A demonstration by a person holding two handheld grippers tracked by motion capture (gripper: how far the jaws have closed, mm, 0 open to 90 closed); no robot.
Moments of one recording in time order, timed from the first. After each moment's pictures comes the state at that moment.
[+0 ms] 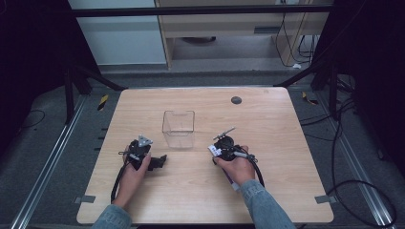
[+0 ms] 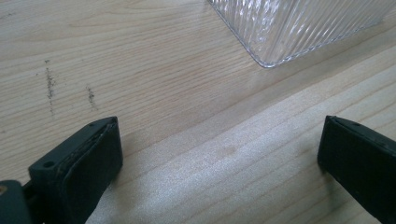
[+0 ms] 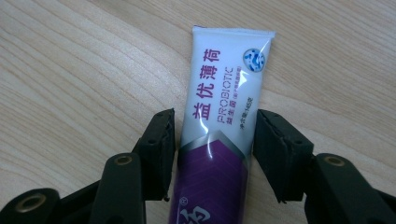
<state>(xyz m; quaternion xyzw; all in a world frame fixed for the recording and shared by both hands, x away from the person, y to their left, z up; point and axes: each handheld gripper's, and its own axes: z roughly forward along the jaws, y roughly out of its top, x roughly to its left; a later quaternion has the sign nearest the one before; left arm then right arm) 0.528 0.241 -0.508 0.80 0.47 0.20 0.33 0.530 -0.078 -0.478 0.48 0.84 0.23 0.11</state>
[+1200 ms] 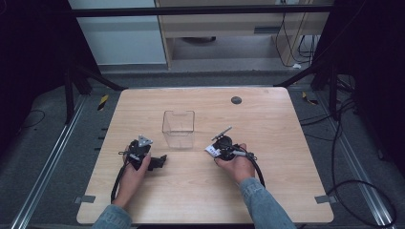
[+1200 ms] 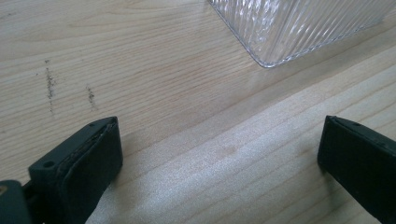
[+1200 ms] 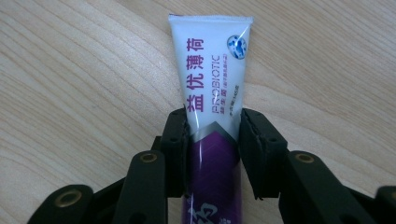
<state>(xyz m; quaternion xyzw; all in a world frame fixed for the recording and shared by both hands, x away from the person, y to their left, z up) 0.528 0.241 -0.508 0.80 0.47 0.20 0.33 0.531 -0.075 -0.475 0.46 0.86 0.20 0.11</state>
